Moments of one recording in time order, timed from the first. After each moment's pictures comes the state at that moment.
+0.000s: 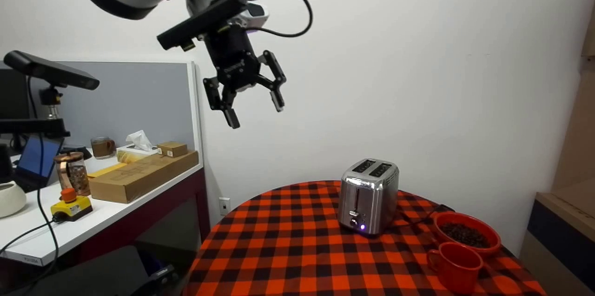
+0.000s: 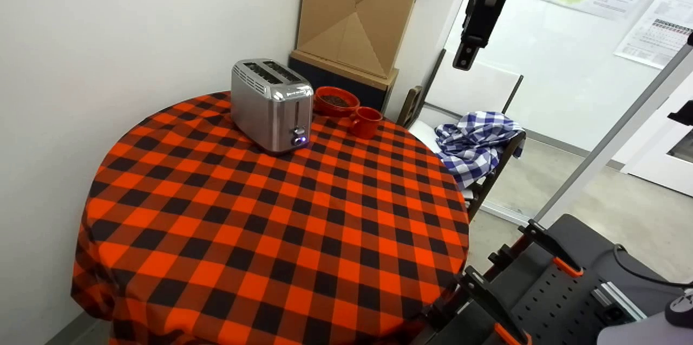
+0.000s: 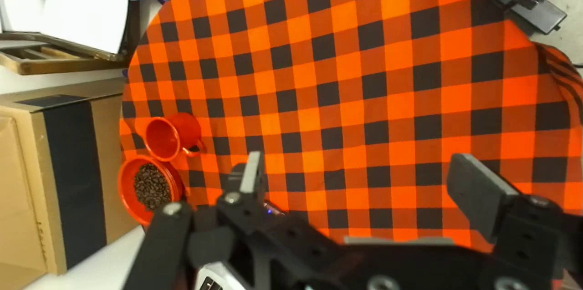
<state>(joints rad) 0.12 -0.51 0.20 -2.68 -0.39 2.21 -0.09</state>
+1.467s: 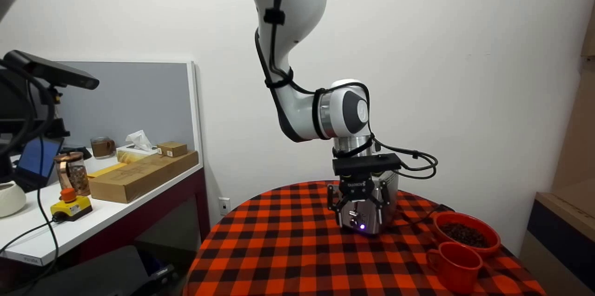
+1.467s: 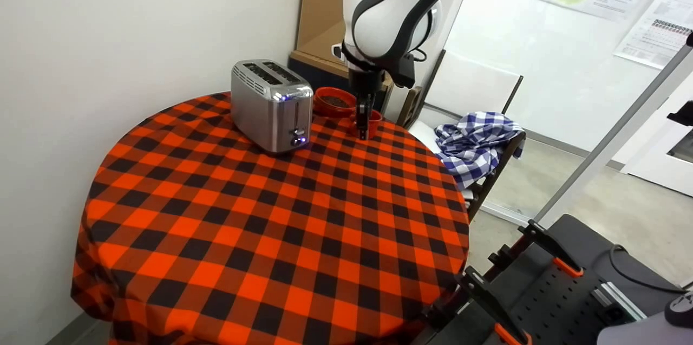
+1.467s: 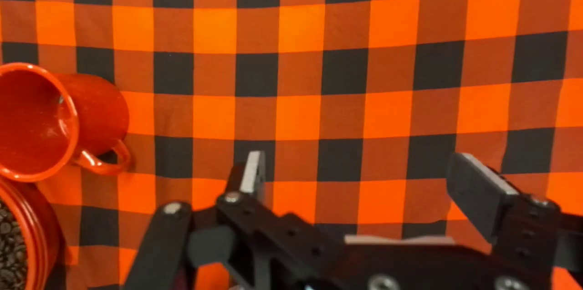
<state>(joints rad) 0.00 0.67 -0.01 -1.90 -0.42 2.46 -0.46</state>
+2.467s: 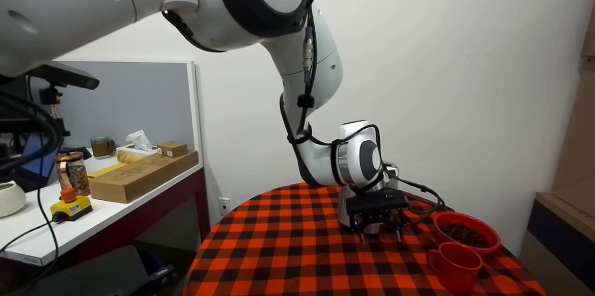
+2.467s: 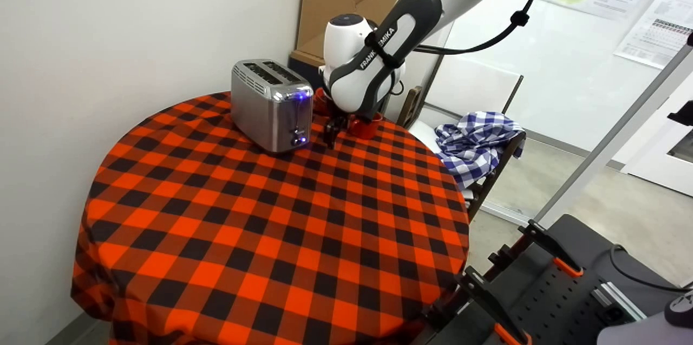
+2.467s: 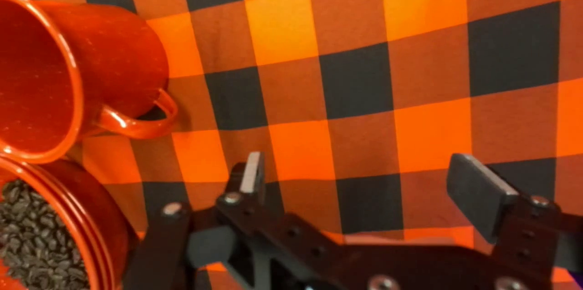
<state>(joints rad) 0.05 1.04 -0.11 -1.55 -0.43 2.70 -0.19</state>
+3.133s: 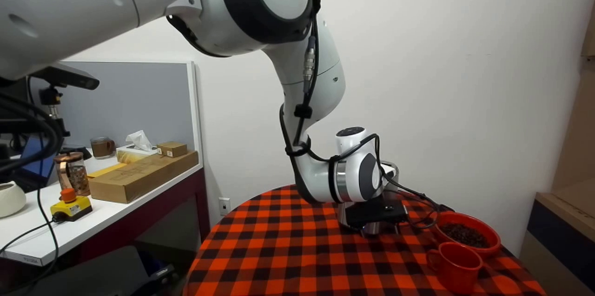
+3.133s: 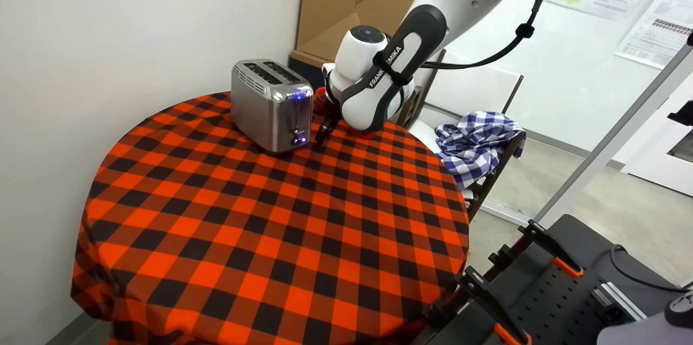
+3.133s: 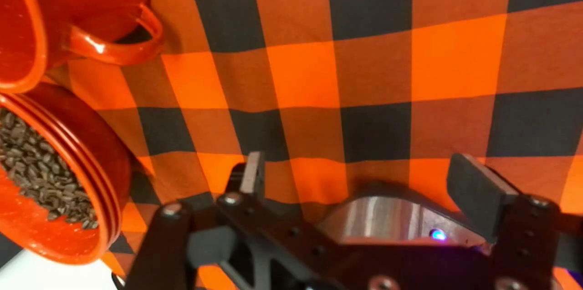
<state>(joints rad) 0.03 1.06 -0.11 -1.62 -0.43 3.04 -0.20</state>
